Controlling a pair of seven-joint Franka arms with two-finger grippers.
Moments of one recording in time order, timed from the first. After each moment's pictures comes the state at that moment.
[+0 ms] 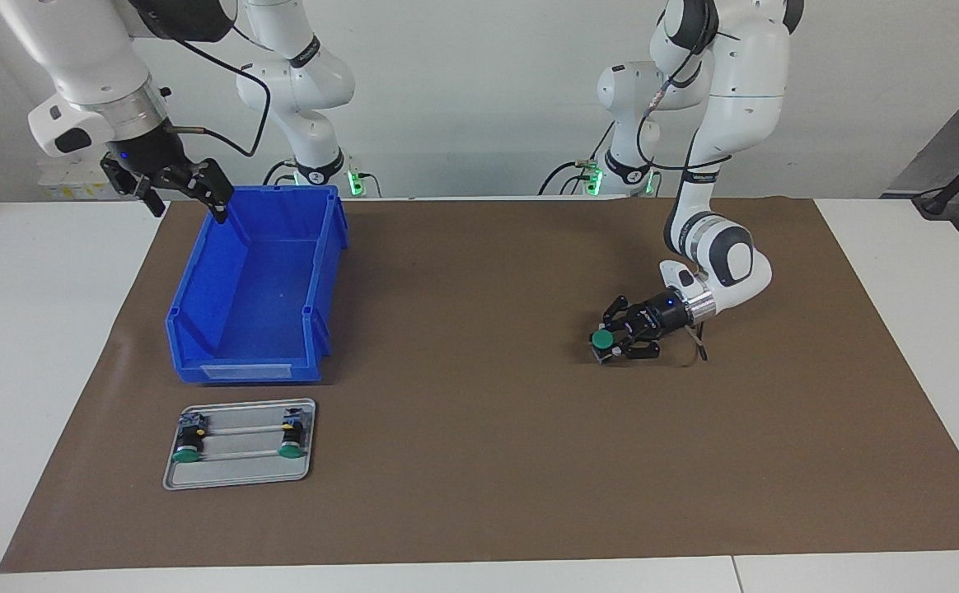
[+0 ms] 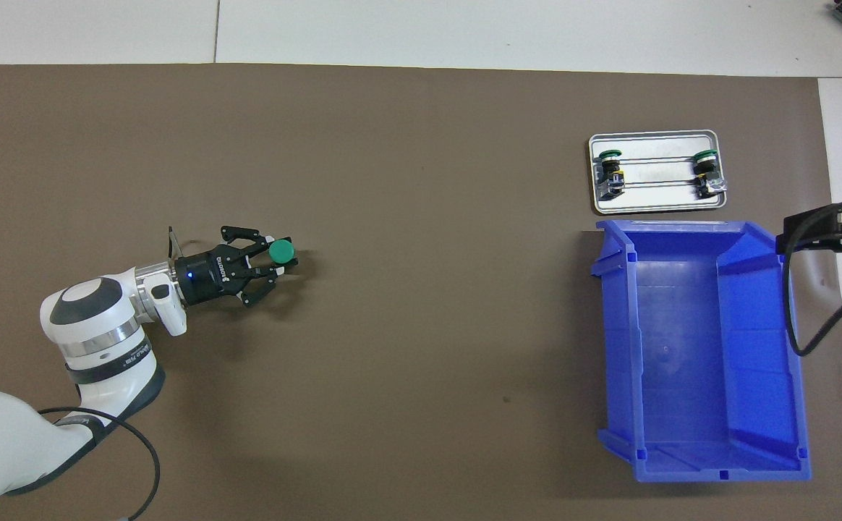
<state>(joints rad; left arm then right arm) 0.00 0.38 -0.02 -2.24 -1.72 1.92 2.62 0.09 -0.04 -0.12 -1.60 -0.02 1.53 0.12</state>
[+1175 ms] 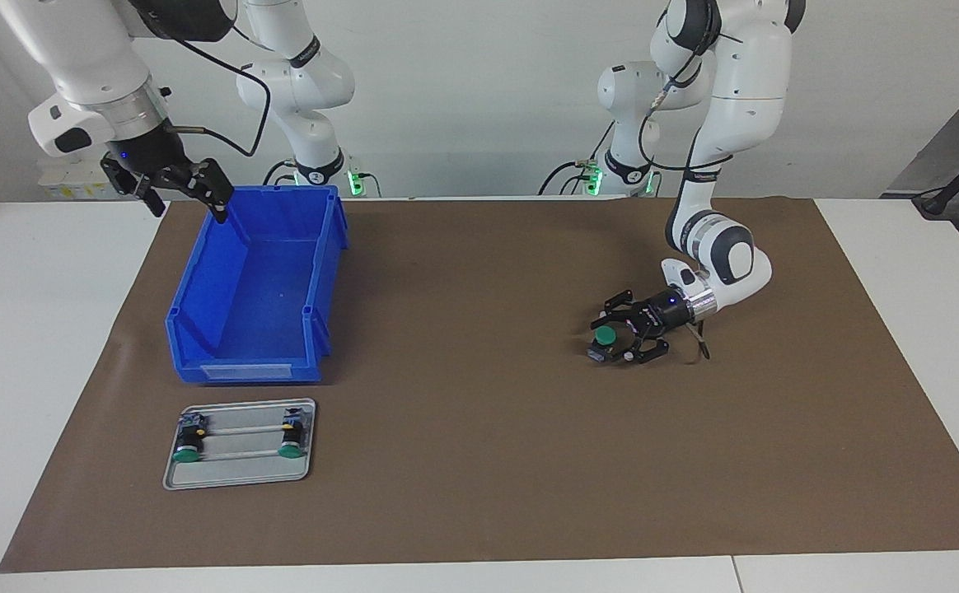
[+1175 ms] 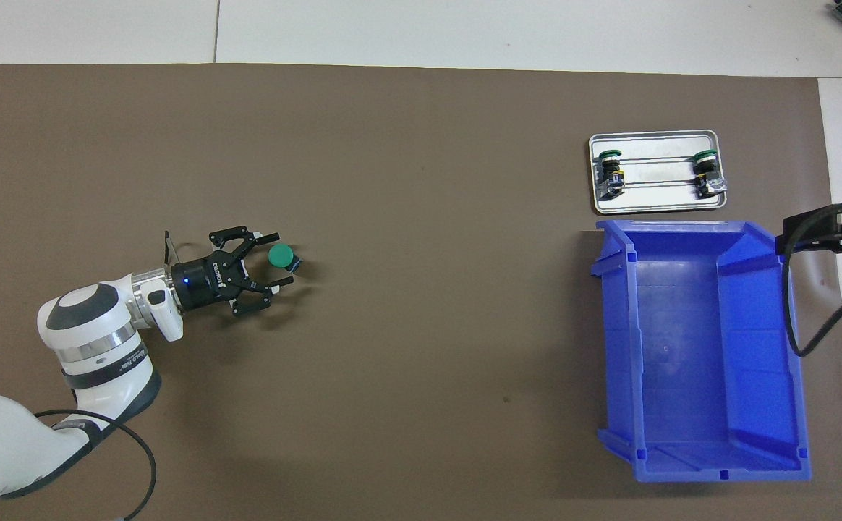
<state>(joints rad) 0.02 0.38 -0.02 -2.26 -1.71 1.91 2.62 0.08 -0.04 -0.12 -1.60 -0.02 1.53 0.12</state>
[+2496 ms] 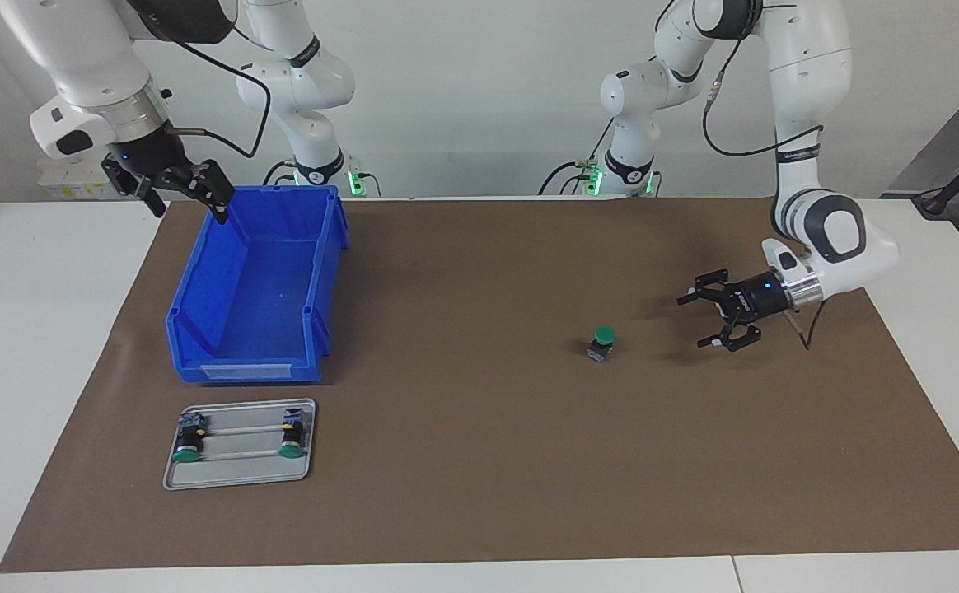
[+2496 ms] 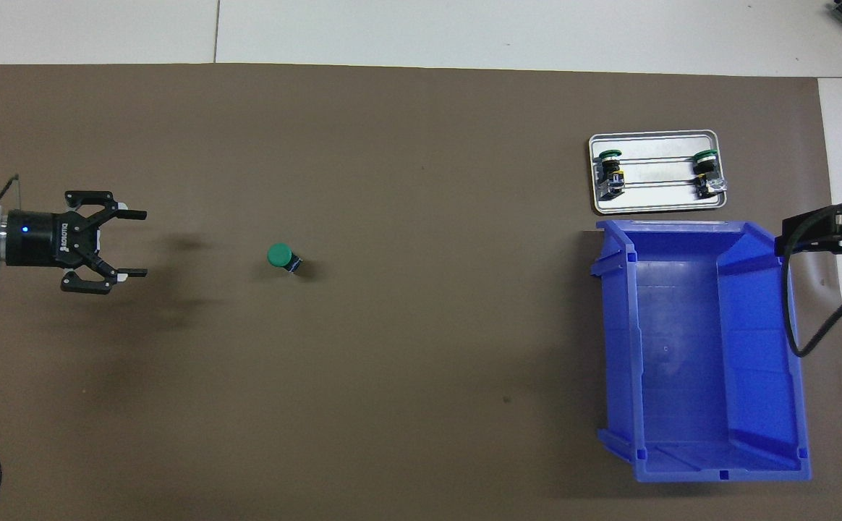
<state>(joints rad) 0.28 0.31 -0.01 -1.83 -0.83 1.75 2.02 0.08 -0.04 -0.13 -1.61 -0.02 1.53 0.12</state>
